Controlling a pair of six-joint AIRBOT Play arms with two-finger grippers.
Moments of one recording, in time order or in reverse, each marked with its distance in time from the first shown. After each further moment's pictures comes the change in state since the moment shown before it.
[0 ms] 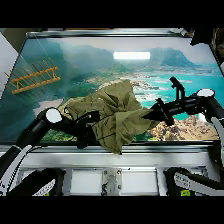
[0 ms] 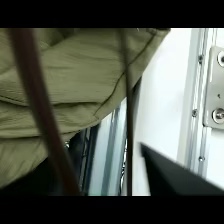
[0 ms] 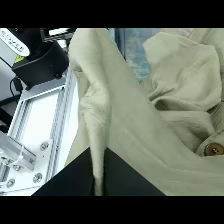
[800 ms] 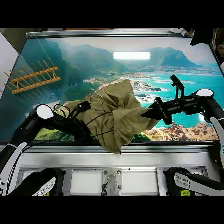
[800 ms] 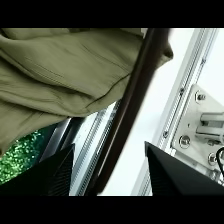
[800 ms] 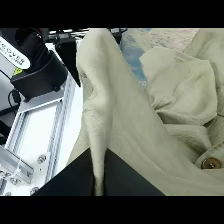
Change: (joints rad) left arm 0.162 0.001 0.001 -0.052 -0.100 -0.253; right arm 0.001 0.001 0.000 0.053 -0.017 0.002
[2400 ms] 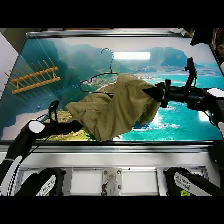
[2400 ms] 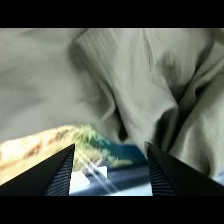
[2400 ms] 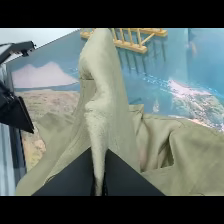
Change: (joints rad) left arm 0.159 0.108 -0.251 0.085 0.498 -0.747; right arm -0.016 0.121 0.001 0.209 -0.389 0.030
